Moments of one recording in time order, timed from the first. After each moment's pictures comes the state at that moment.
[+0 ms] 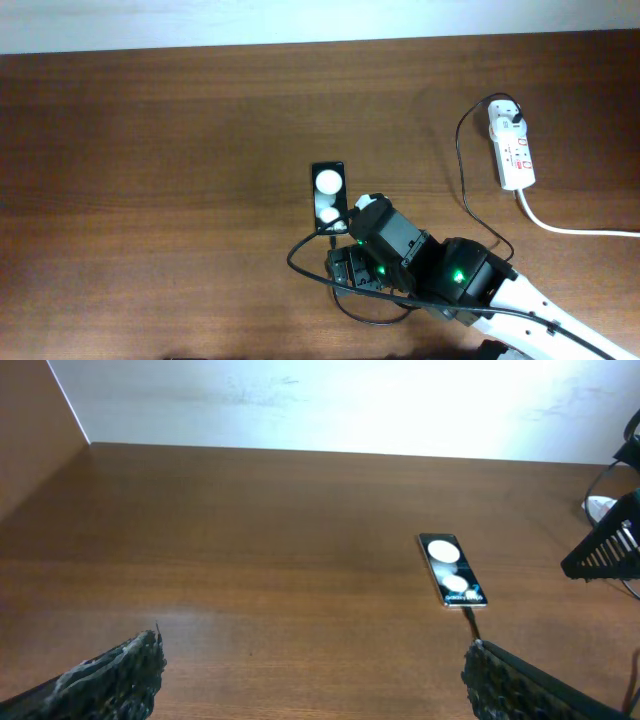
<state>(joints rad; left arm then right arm) -0.07 0.02 1.23 -1.51 -0.03 -0.07 0.86 1.17 1.08 -0.96 -0.02 0.64</state>
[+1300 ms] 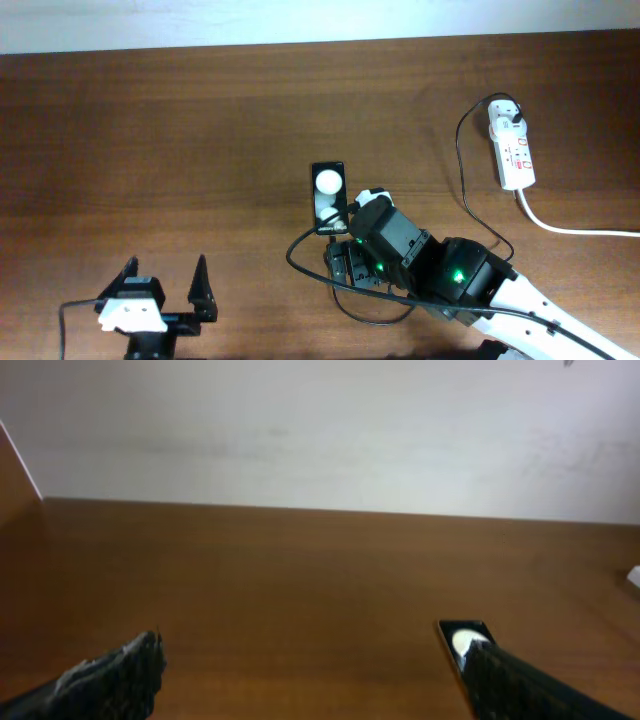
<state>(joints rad) -0.06 0.01 0.59 -0.73 -0.03 -0.07 0.86 1.17 1.08 -0.92 0.02 0.64</state>
